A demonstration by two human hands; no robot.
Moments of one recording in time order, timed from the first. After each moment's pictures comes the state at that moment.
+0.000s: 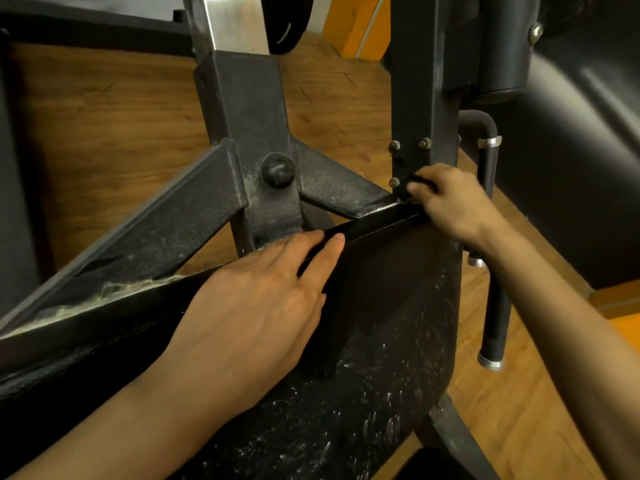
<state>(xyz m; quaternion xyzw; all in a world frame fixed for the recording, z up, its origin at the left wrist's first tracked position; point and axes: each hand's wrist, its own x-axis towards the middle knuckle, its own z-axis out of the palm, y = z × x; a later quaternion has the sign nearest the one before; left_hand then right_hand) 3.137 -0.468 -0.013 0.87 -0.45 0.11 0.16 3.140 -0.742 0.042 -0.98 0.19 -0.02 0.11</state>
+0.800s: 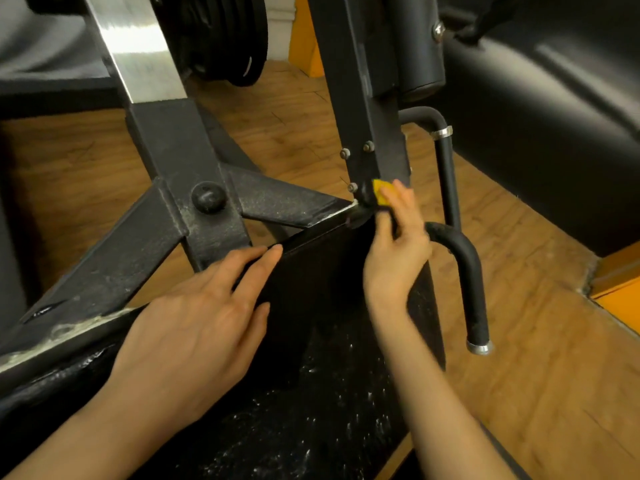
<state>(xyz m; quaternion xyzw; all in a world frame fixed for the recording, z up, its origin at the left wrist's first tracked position) 3.134 -0.467 -0.009 0.88 -0.45 0.05 0.13 3.103 -0.687 -0.030 -0.75 0.30 -0.48 0.34</state>
